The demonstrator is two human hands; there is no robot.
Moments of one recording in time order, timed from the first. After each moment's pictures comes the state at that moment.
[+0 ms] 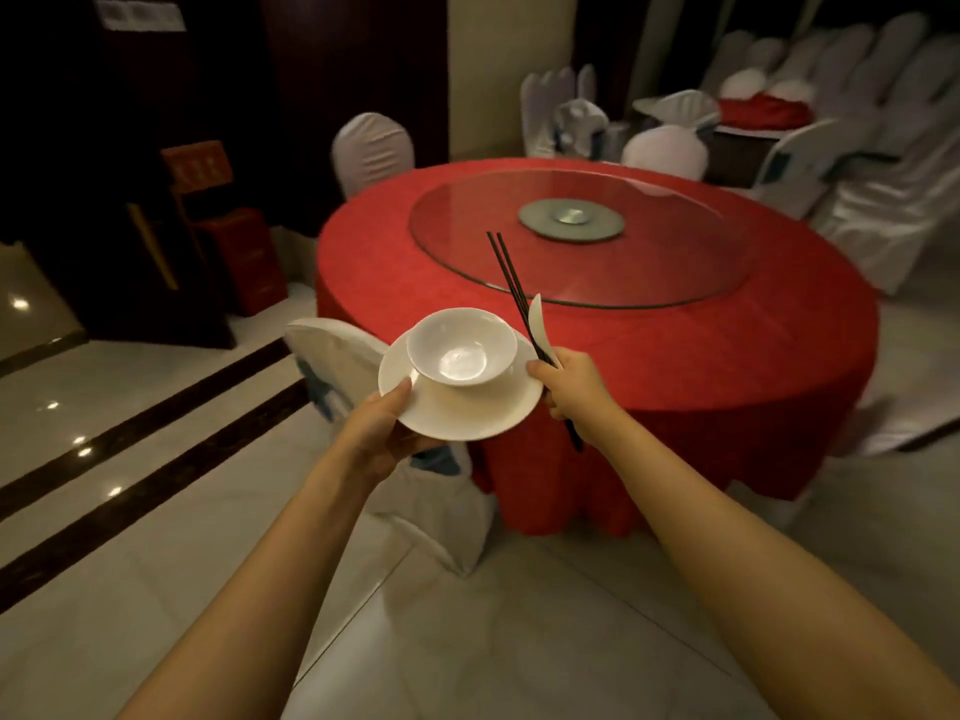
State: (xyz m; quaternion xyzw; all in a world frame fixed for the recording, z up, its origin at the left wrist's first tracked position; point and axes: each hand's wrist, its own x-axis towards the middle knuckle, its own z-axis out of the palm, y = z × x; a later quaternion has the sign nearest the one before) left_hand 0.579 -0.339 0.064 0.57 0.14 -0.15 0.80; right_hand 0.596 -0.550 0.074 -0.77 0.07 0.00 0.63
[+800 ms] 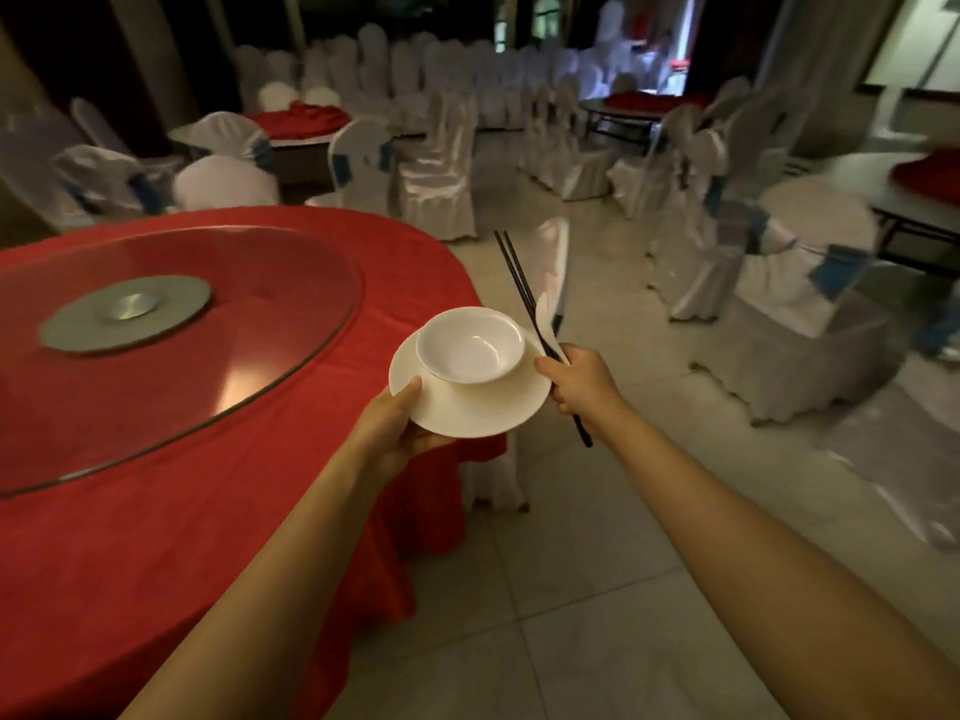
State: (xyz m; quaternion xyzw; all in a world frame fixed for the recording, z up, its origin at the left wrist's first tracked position) left_hand 0.669 -0.780 0.073 0.56 -0.16 -0.46 0.67; right_hand 0.514 -0.922 0.089 -0.68 0.40 -0.31 0.53
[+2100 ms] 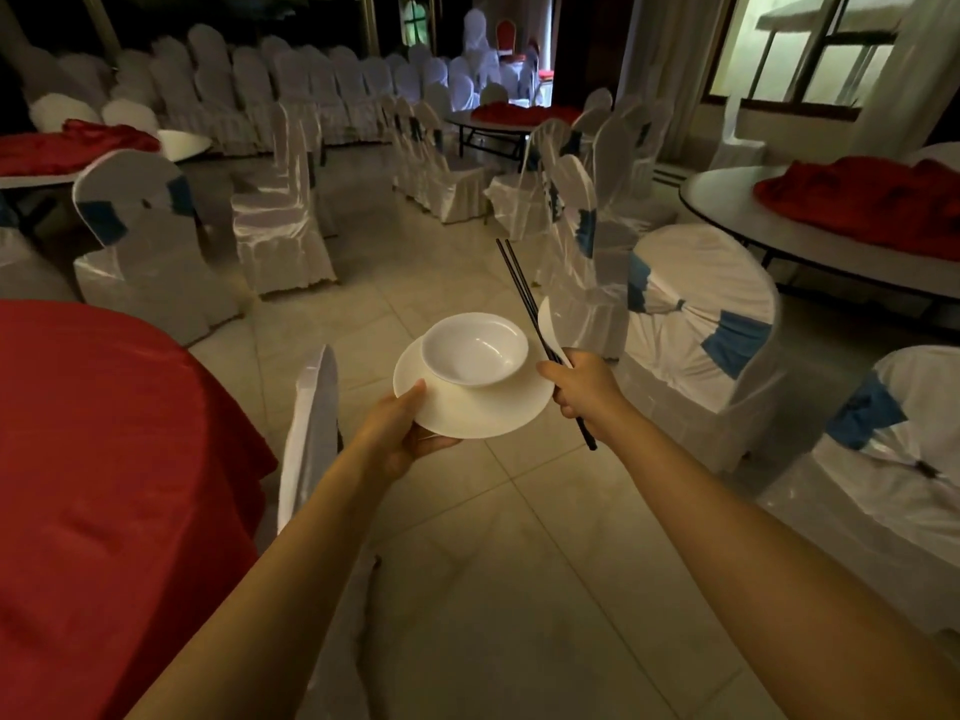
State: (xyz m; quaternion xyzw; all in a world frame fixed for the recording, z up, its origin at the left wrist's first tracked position) left_hand 0.643 -1.457 0.069 0.52 -0.22 -0.56 0.61; right_hand 0.457 -1.566 0.082 -0.62 0.48 -0.35 0.51
